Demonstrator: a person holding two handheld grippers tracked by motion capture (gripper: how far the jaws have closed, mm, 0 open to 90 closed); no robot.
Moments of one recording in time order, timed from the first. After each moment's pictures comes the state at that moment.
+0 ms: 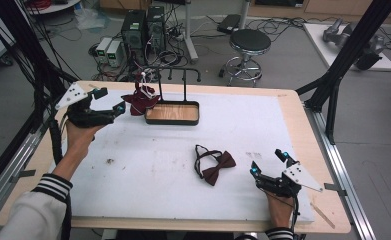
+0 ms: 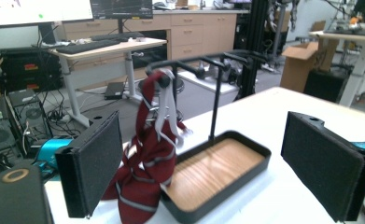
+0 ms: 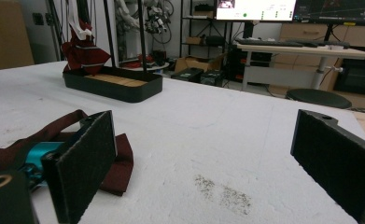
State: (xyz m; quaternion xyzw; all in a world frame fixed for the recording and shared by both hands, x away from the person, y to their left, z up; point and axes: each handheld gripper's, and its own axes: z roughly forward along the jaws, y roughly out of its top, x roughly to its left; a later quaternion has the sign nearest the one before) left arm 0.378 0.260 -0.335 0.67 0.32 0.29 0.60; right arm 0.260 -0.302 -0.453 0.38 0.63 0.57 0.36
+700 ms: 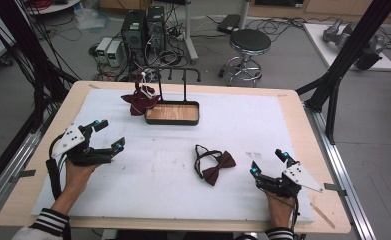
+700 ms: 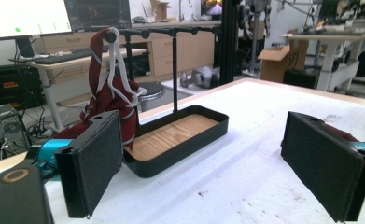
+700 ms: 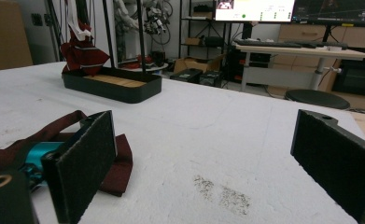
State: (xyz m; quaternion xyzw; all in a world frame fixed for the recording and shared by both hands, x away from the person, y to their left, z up) left arm 0.309 0.263 -0.395 0.66 0.28 0.29 0.63; right arm 0.260 -0.302 -0.453 0.38 0.63 0.57 0.37
